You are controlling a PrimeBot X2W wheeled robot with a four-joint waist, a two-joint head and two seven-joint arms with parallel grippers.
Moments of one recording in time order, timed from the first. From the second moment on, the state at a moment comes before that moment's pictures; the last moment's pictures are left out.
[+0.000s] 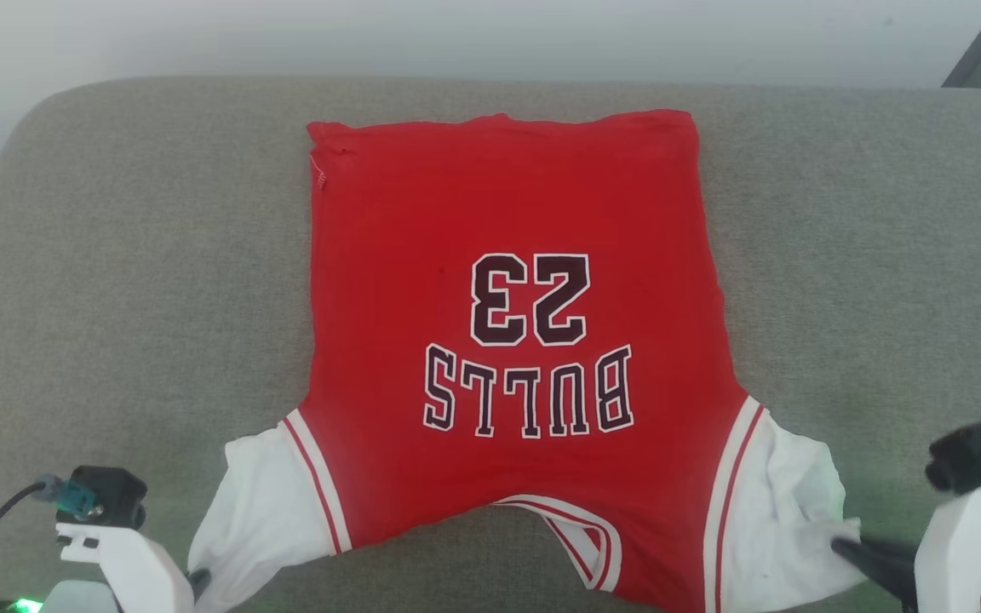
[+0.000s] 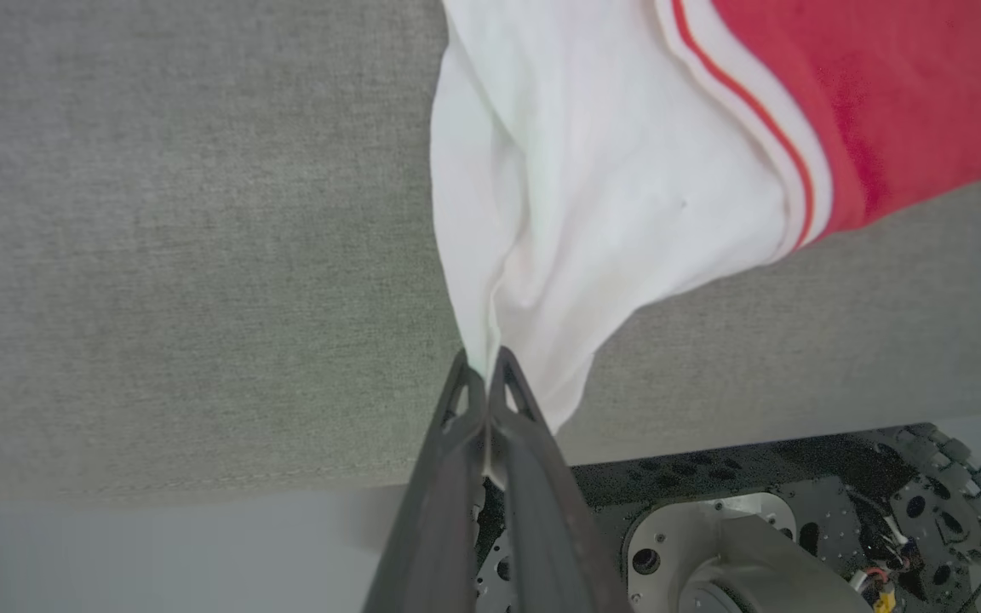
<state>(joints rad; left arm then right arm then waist) -0.13 1.01 -0.70 -0.21 -1.16 0.42 0.42 0.10 -0.55 0.08 -0.18 0.82 0.13 0.87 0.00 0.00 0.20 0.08</state>
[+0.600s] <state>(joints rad) -0.27 0.89 -0.73 -0.19 -1.09 0.37 0.42 -0.53 -0.49 0.15 0.02 0.59 0.13 0.68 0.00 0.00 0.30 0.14</state>
